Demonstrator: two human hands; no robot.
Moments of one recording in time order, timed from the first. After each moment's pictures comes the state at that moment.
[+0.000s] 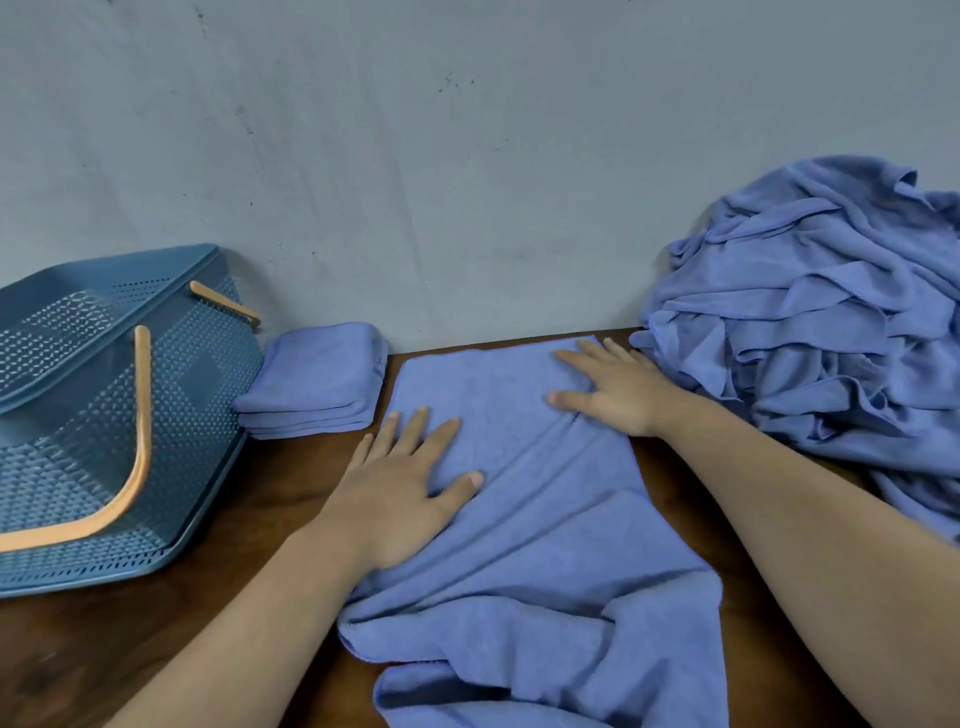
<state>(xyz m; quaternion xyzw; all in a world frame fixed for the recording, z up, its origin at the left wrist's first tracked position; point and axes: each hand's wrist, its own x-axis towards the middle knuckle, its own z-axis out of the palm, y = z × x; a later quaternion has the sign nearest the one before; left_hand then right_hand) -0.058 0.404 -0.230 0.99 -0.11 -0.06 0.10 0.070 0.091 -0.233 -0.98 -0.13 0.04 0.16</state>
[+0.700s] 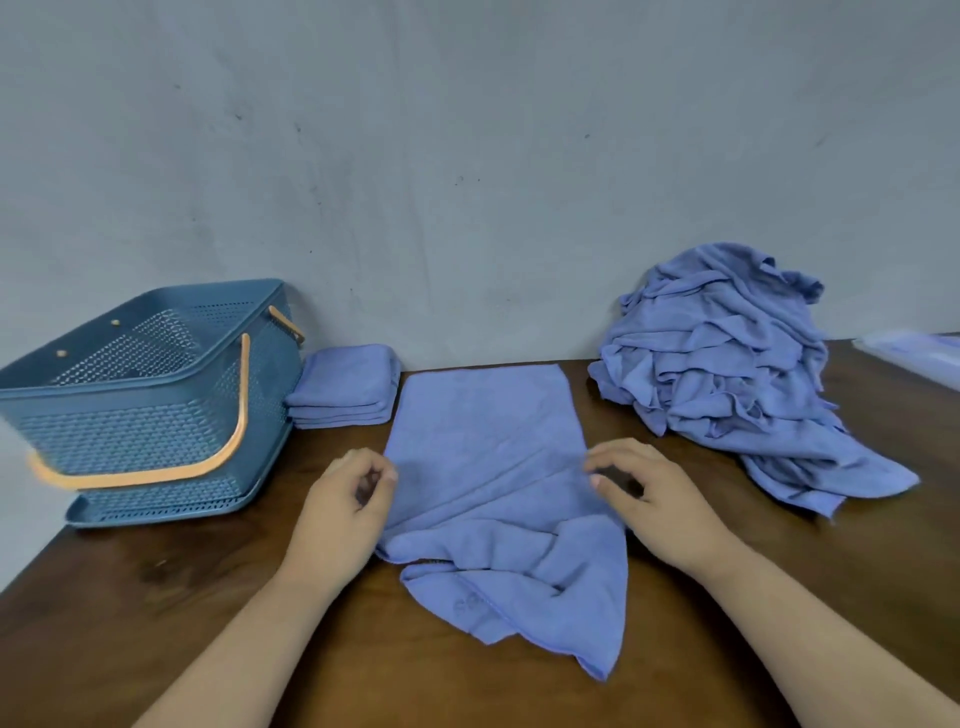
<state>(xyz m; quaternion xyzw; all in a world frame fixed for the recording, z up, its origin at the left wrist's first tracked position) -0.170 0.442 -0.224 0.88 -0.09 0.22 0.41 -0.150 0.060 -0.230 -0.89 -0.19 -0.11 0.39</state>
